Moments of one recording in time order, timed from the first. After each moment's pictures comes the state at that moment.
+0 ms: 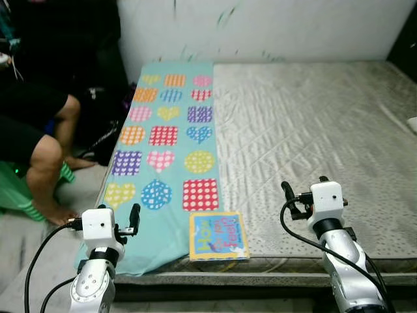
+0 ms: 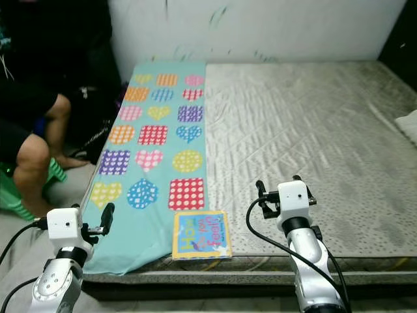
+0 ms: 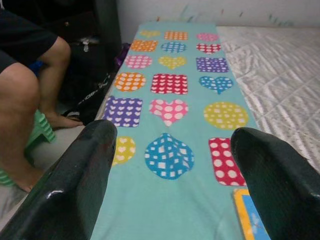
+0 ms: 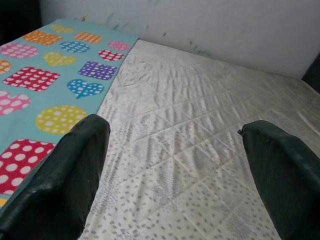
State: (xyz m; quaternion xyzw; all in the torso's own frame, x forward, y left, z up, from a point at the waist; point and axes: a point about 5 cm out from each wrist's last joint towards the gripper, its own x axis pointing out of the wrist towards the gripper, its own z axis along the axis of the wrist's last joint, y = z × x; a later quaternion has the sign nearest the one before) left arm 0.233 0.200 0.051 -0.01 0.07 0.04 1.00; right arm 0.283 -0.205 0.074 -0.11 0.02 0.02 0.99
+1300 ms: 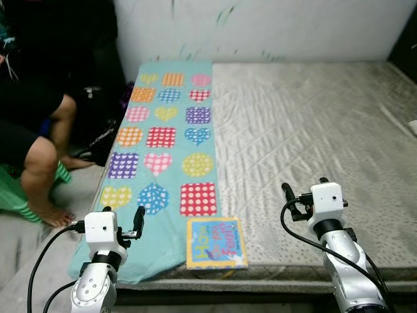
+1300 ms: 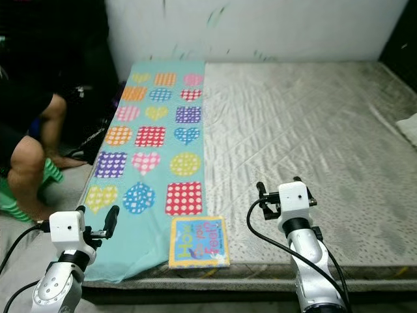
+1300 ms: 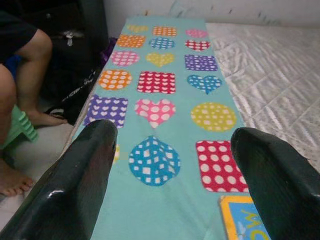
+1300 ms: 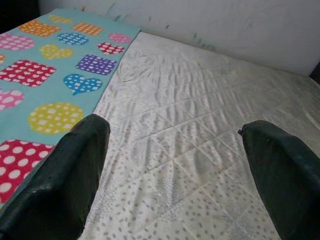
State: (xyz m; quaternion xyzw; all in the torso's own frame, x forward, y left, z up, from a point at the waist) left arm 0.228 0.194 0.050 -0.02 0.06 0.01 1.00; right arm 0.284 -0.207 0.072 -0.12 0.02 0.02 0.99
